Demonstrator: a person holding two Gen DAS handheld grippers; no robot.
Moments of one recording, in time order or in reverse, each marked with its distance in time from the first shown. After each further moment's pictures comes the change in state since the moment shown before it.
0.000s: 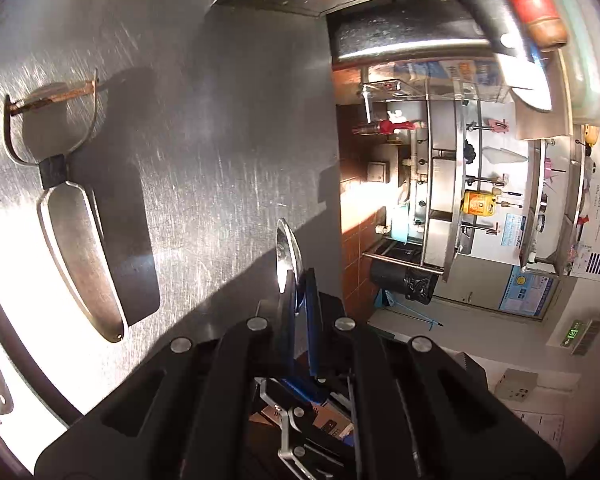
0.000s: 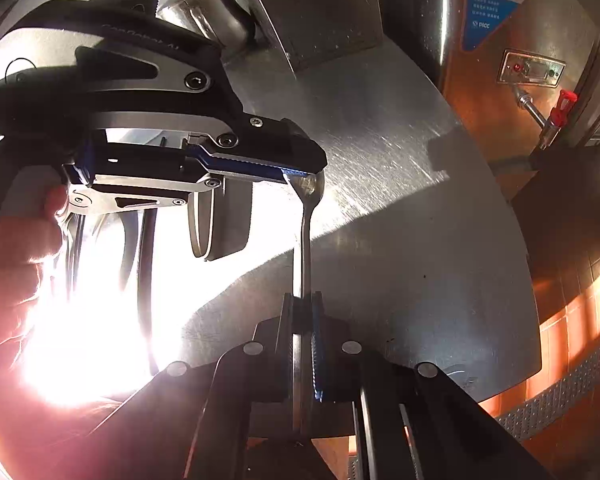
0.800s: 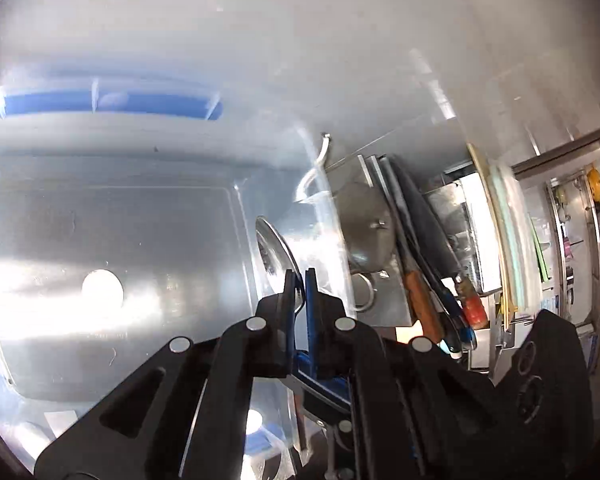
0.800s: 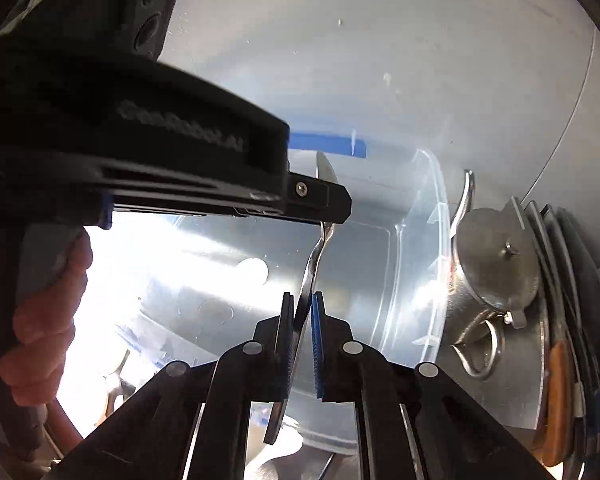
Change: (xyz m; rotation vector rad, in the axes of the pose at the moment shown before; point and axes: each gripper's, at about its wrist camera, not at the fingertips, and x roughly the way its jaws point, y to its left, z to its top) left arm -0.326 0.093 0.137 0.021 -0.441 0.174; right arm 0.048 0.267 0.264 -0.463 -0.008 0.093
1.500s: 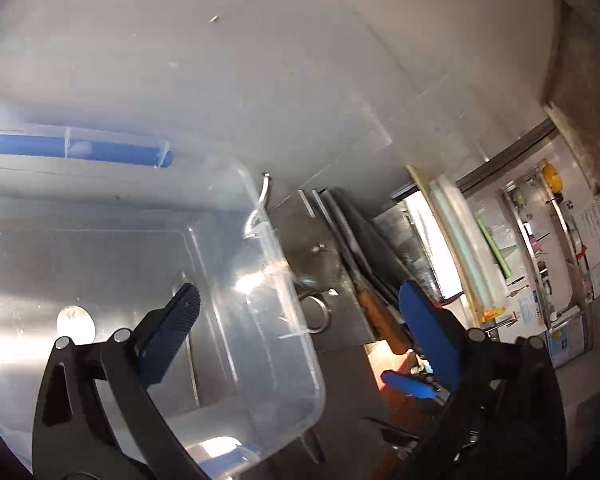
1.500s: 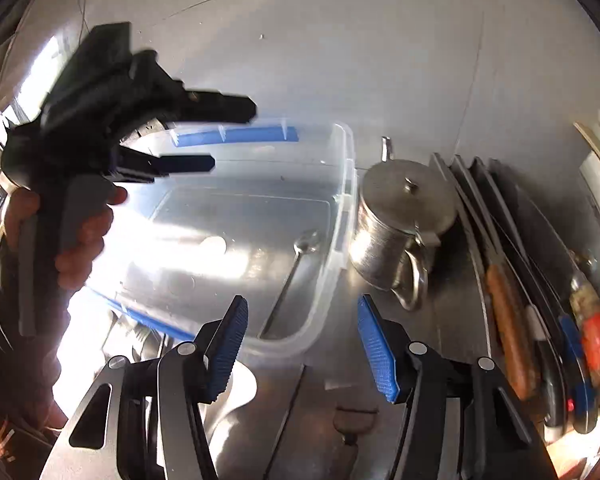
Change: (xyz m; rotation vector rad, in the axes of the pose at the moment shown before) left arm -0.064 -0.041 -0.046 0.190 -0.238 -0.173; right arm -0.106 -0.049 -0.117 0.075 -0.095 -0.128
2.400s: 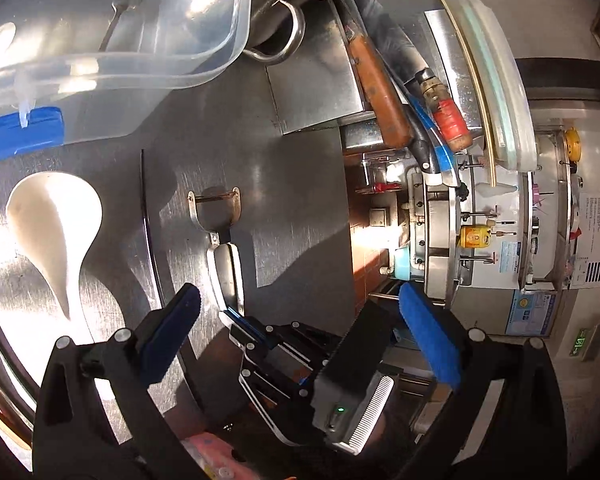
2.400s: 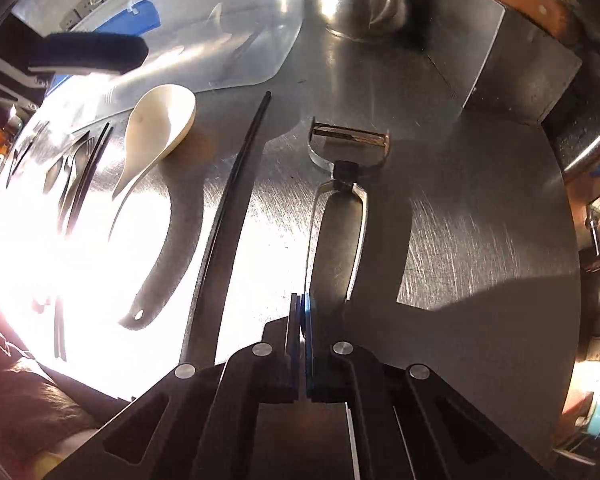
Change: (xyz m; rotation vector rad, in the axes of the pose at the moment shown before) left arm 0.097 -0.037 -0.180 -0.255 0.499 0.016; right arm 0.076 -0.017 -0.194 0.165 0.235 0.117
